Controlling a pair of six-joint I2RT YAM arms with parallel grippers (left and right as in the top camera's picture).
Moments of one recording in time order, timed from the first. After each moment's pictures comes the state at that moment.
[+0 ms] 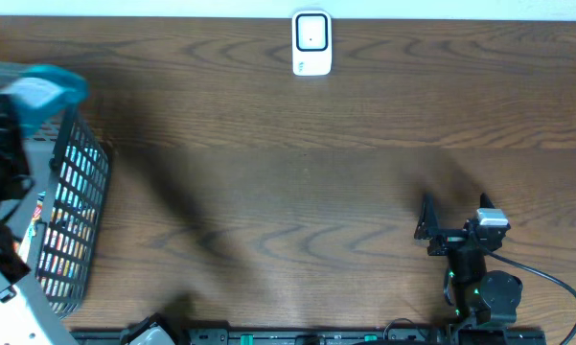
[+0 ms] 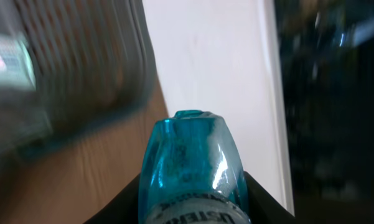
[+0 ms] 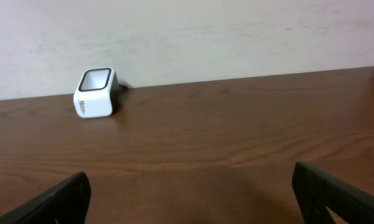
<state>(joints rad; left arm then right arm) 0.62 1.10 1.55 -0.97 0.47 -1.03 -0.03 0.01 0.01 -0.07 -0.06 0.09</state>
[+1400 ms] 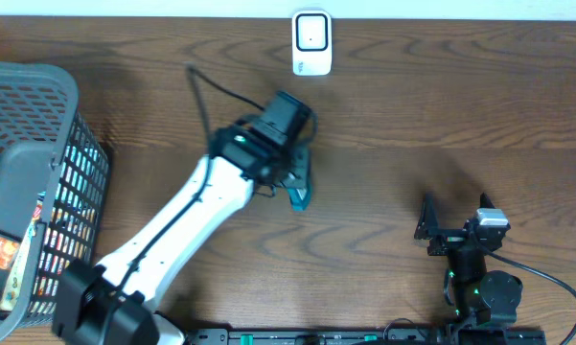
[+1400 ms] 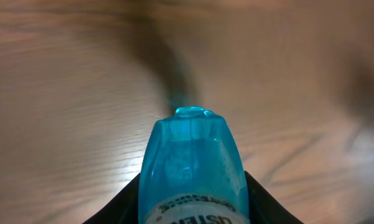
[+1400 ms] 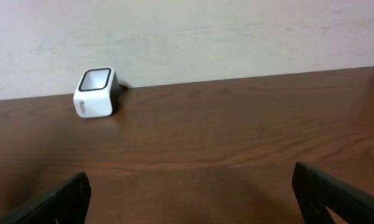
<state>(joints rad) -0.63 1.62 1.35 -0.91 0.07 -0.43 -0.03 0.01 0.01 -0.07 -0.06 0.09</state>
